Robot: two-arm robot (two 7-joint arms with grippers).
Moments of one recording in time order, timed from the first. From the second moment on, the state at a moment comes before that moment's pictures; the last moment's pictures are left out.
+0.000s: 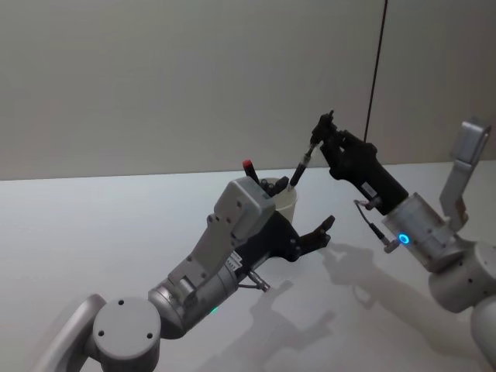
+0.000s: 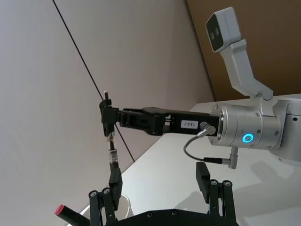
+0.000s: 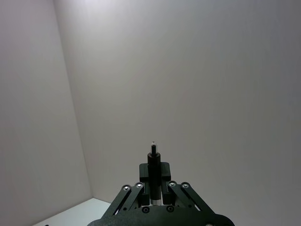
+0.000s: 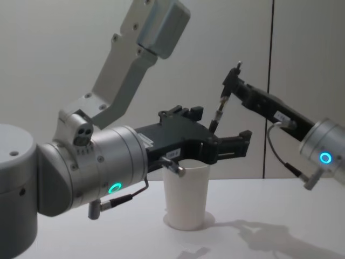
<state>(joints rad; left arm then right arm) -0.29 0.23 0.42 -1.53 -0.03 -0.04 -0.37 0.69 0.07 -0.27 -0.70 0.74 -0.41 0.89</state>
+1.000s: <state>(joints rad) -0.29 0.23 0.42 -1.53 -0.03 -0.04 -0.37 0.85 0.00 -0.29 -0.39 0.72 -0.50 0.94</state>
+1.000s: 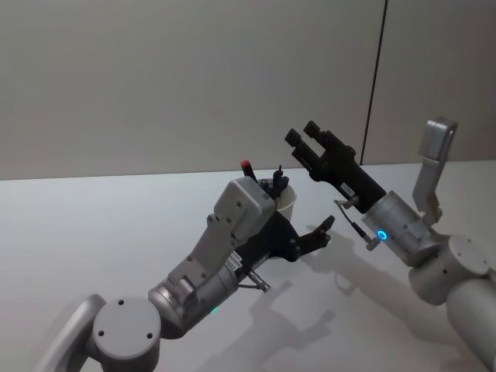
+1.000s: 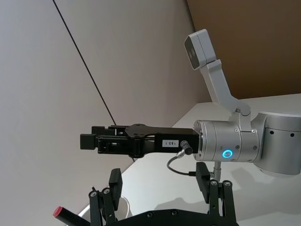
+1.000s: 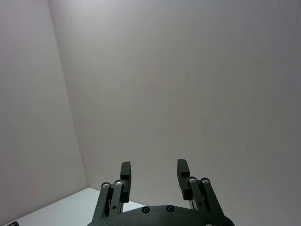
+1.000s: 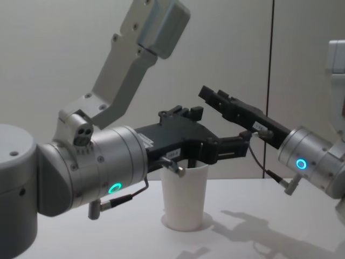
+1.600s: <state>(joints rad) -0.29 0.23 0.42 -1.53 -0.03 -0.04 -0.37 0.79 0.02 -0.28 -0.49 0.69 -0.50 0.91</state>
